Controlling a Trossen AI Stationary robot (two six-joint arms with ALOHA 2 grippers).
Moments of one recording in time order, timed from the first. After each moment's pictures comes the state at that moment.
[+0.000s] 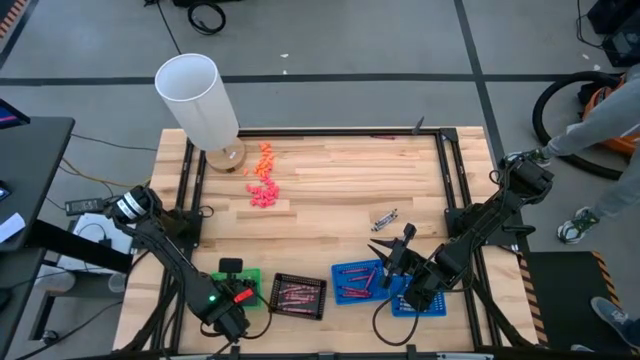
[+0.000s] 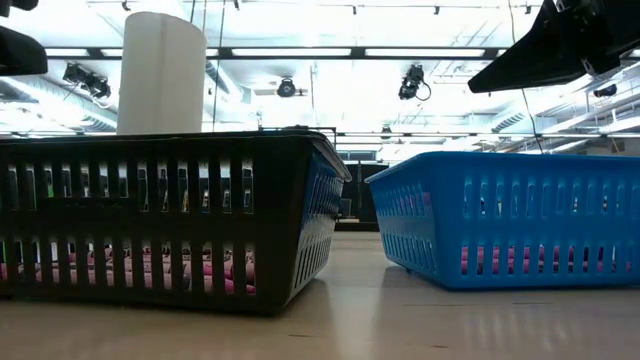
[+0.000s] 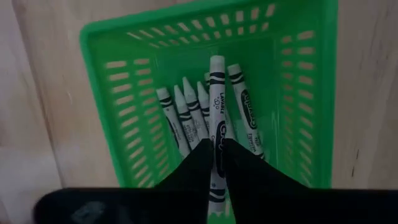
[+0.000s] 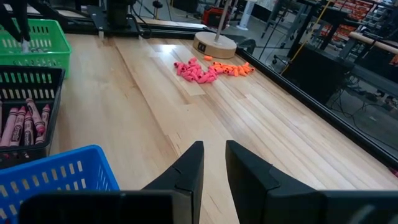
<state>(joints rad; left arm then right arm) -0.86 1.73 1.17 -1.05 -0.18 -0.83 0.76 1.52 0.75 -0.19 1.21 0.70</state>
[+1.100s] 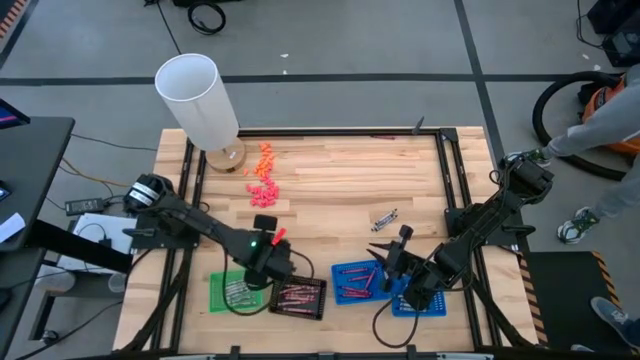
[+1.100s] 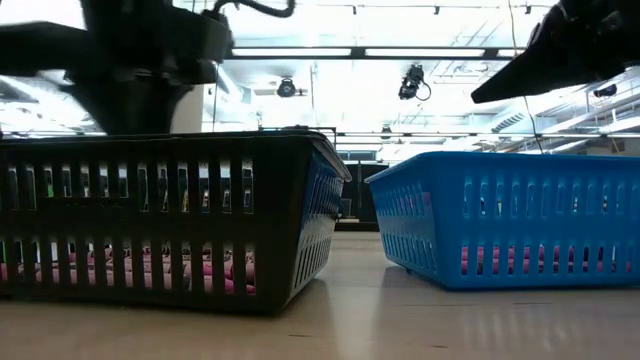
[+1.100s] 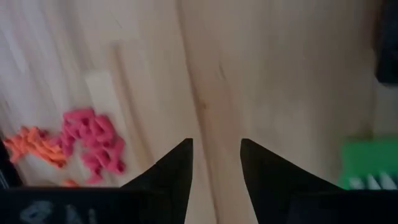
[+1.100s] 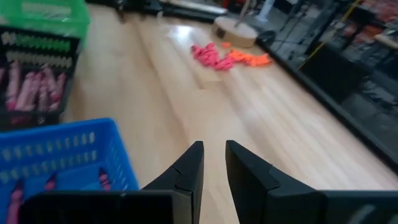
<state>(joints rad) -0.43 1.73 1.25 -1.13 -0.36 -0.26 0.75 1.52 0.75 -0.19 1.10 0.60</state>
